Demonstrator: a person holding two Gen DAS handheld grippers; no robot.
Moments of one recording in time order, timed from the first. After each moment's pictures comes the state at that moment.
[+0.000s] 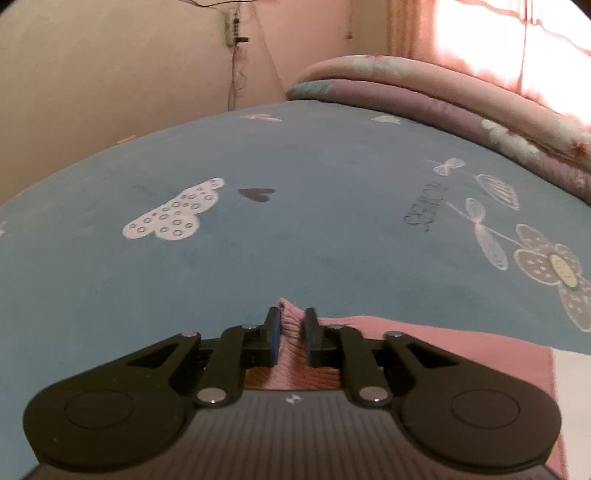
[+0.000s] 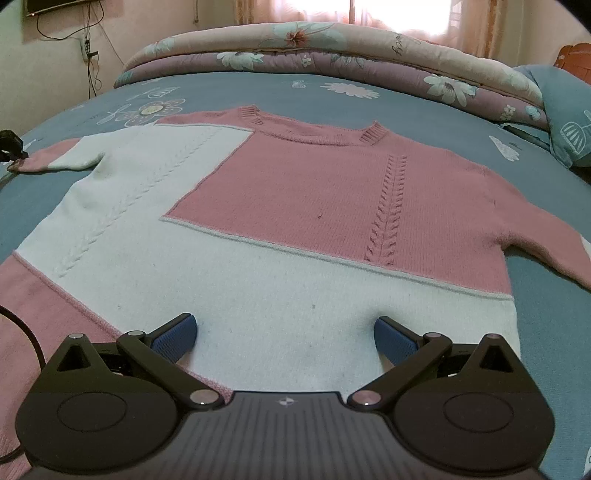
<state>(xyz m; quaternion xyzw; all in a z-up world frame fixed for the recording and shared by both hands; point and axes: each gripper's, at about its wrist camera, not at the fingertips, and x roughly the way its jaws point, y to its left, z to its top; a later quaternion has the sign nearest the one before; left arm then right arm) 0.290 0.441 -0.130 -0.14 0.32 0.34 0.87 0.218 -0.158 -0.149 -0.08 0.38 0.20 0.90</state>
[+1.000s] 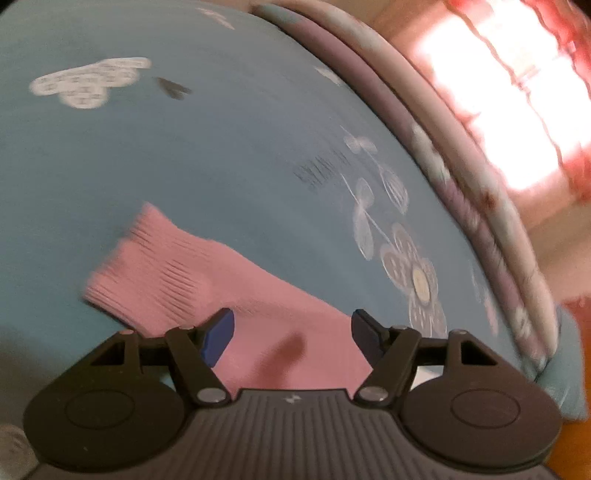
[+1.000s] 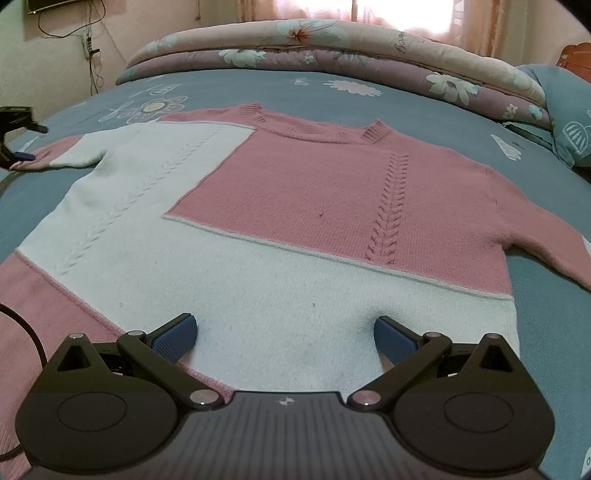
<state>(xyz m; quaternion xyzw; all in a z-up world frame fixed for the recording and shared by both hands) 0.277 0.476 -0.130 -0.42 0.32 0.15 0.84 0.217 -0.157 -0.148 -0.08 0.38 0.20 0.90</state>
